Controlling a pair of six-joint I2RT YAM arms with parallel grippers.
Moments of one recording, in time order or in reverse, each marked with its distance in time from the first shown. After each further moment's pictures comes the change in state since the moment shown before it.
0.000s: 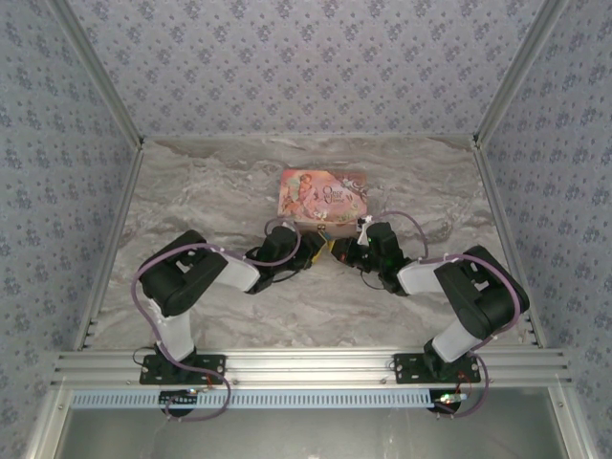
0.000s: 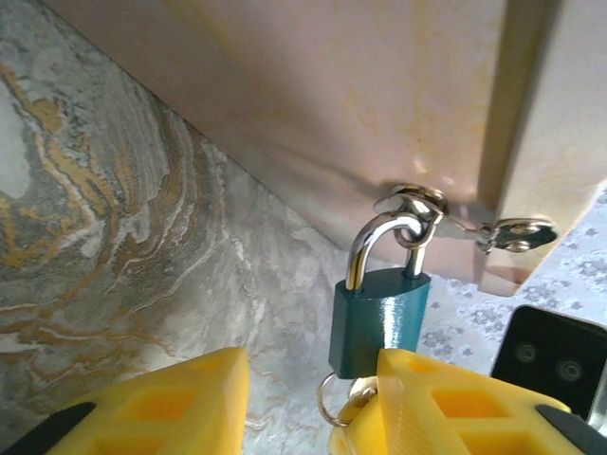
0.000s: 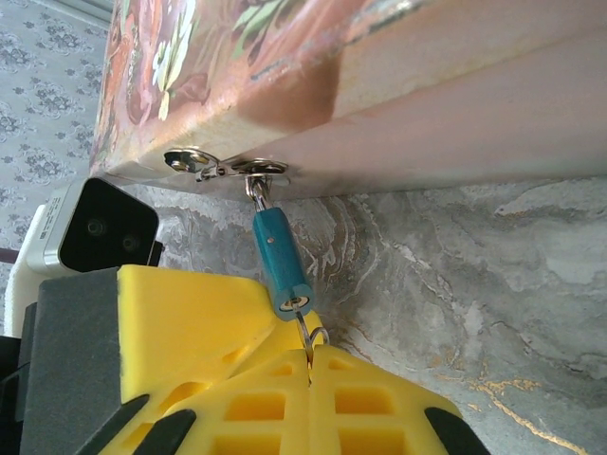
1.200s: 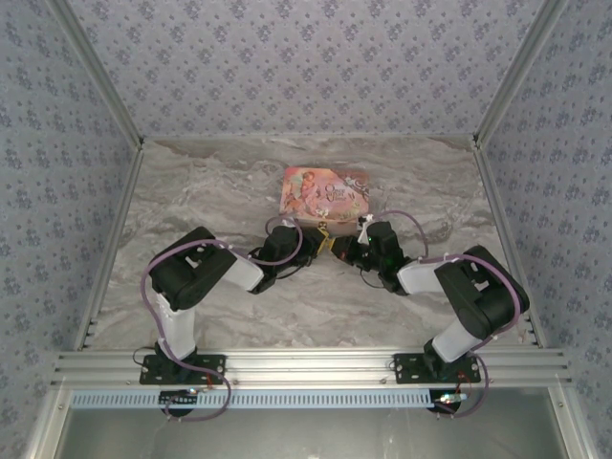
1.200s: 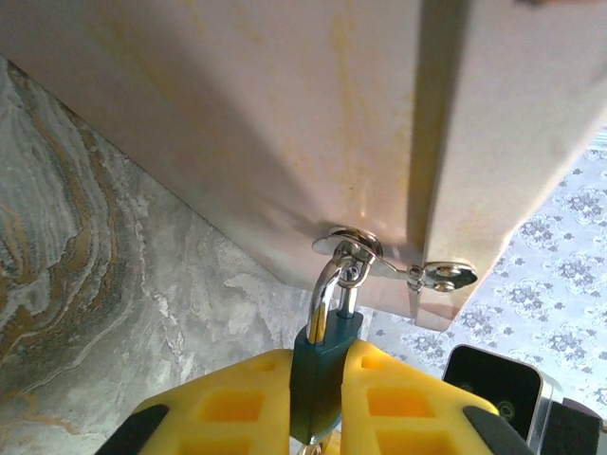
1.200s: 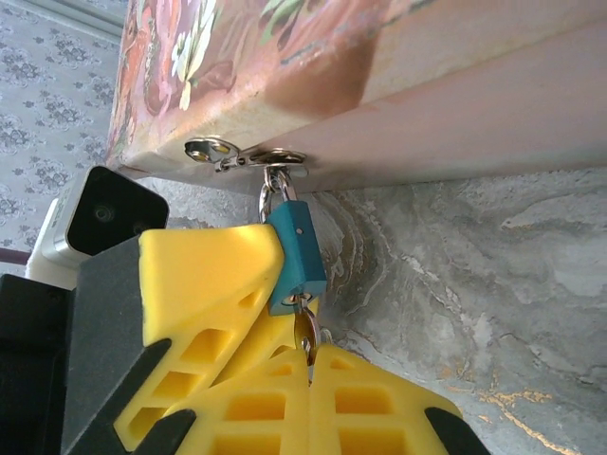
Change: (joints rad) left arm -0.002 0.069 0.024 0.147 -0.042 -0.071; right arm -0.003 -0.001 0.006 0.011 0.006 0.023
